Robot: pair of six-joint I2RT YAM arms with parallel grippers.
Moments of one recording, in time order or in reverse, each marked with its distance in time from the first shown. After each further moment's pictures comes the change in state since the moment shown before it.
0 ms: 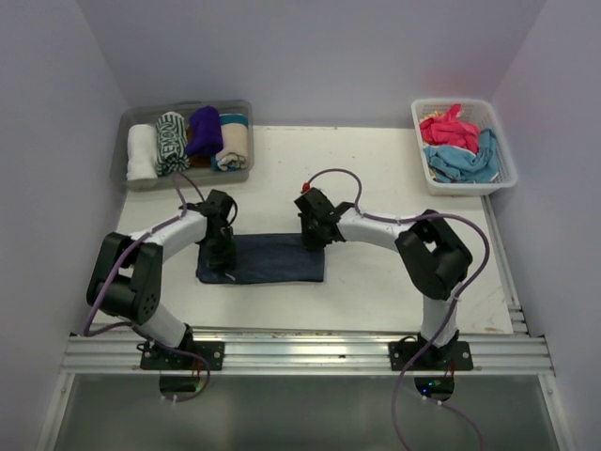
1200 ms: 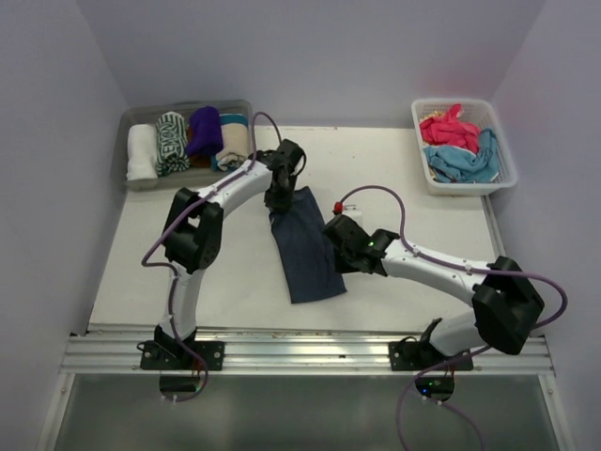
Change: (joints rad) left arm -0.256 0.574 0.919 -0.120 -0.121 0.168; right arm 0.122 -0.538 -0.381 -0.183 0.237 0.089
